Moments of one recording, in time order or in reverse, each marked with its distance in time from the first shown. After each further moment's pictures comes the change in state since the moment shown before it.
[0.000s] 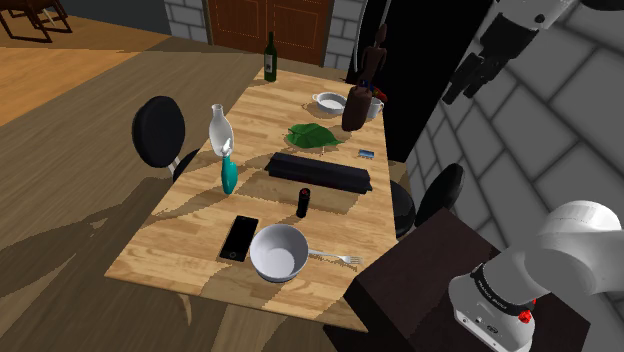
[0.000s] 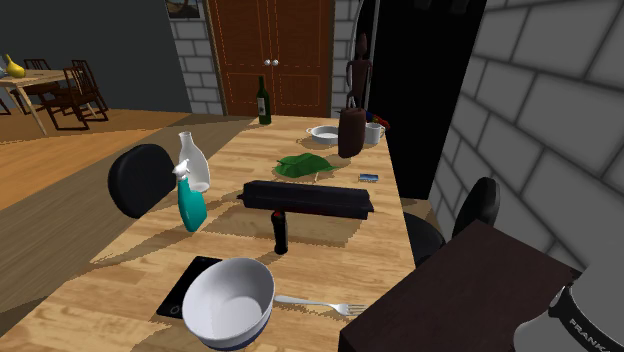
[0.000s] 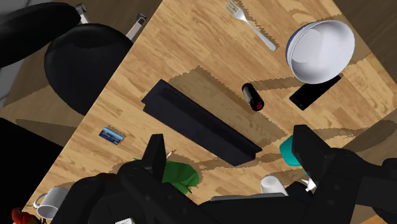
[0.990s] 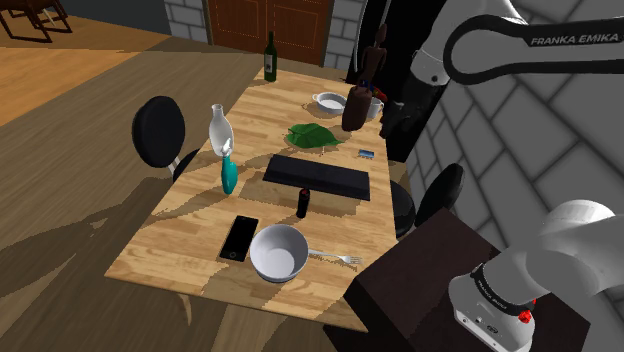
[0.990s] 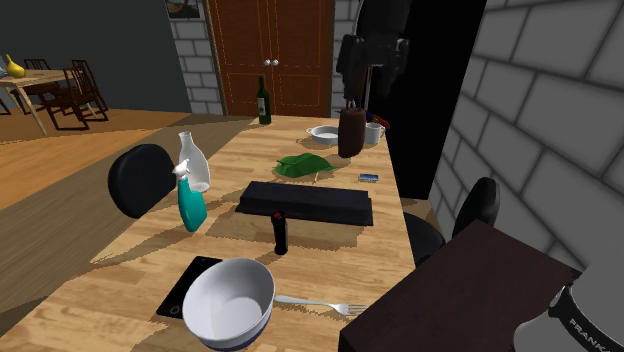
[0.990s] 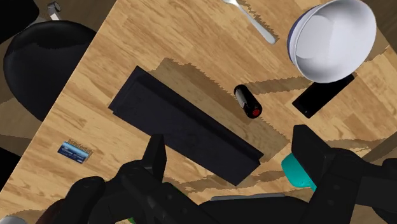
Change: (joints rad) arm 0.030 0.302 0.059 -0.128 0.055 0.380 0.048
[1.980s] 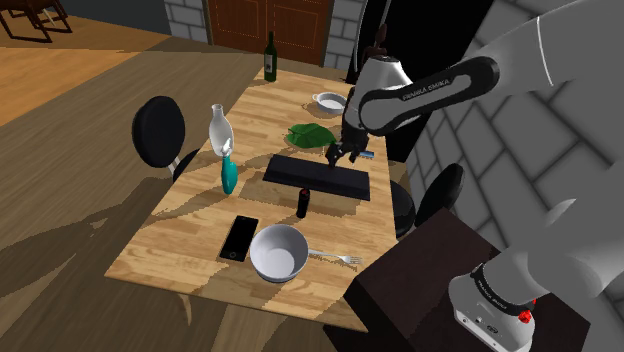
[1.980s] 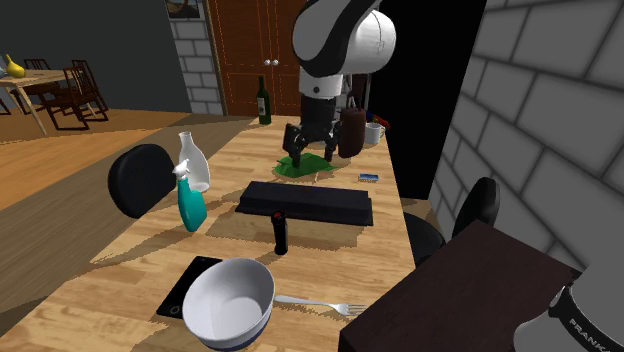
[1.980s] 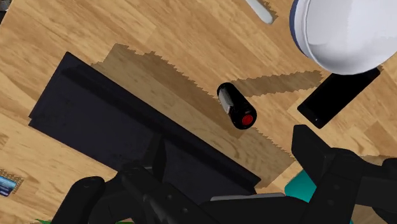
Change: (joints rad) arm 0.042 0.536 0.065 0.117 0.024 0.371 0.066
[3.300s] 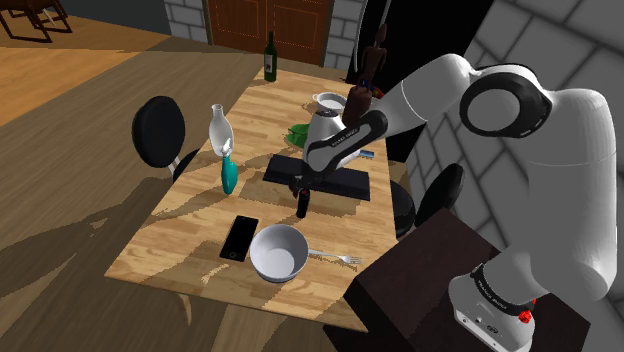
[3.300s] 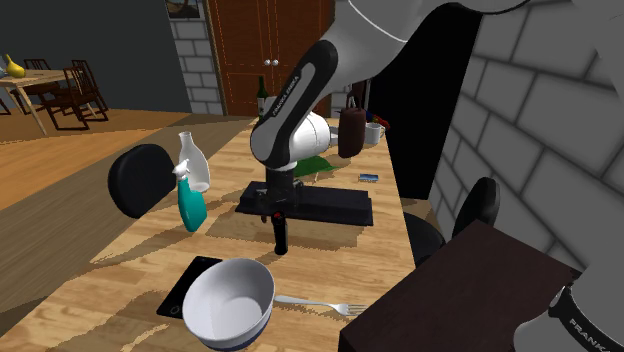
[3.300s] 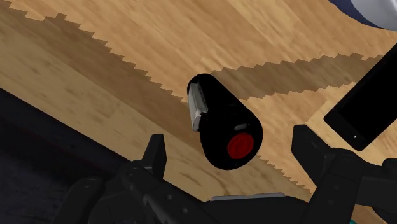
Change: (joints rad) arm 0.069 0.623 0.003 0.393 -0.028 0.181 0.054
